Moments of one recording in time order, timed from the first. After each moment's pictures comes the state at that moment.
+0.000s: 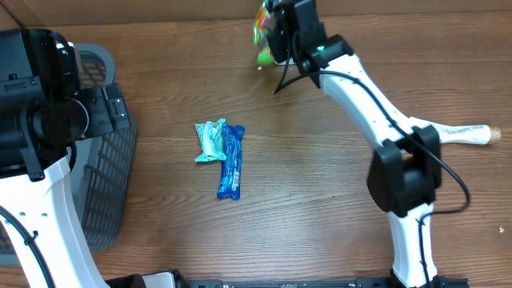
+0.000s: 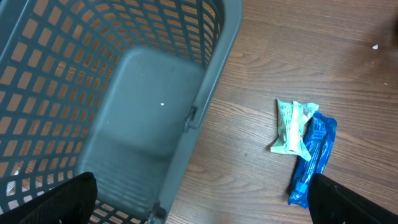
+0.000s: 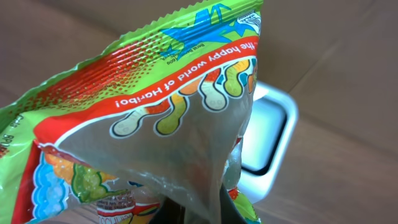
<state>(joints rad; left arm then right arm) 0.17 1.49 2.14 -1.65 -0.16 -0.07 0.44 2.26 2.05 -0.48 0.09 -0.06</state>
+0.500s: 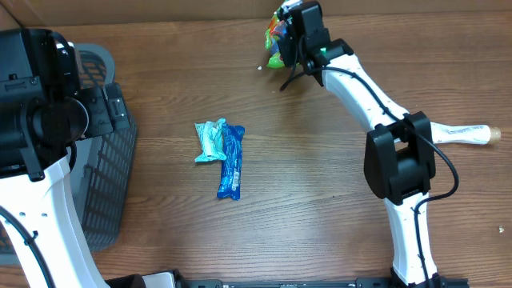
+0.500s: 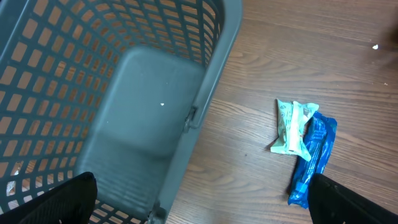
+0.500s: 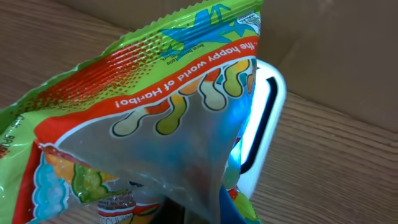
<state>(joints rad) 0.17 1.49 2.14 -1.65 -0.16 -0.07 0.39 2.35 2.05 -0.42 0.09 -0.06</state>
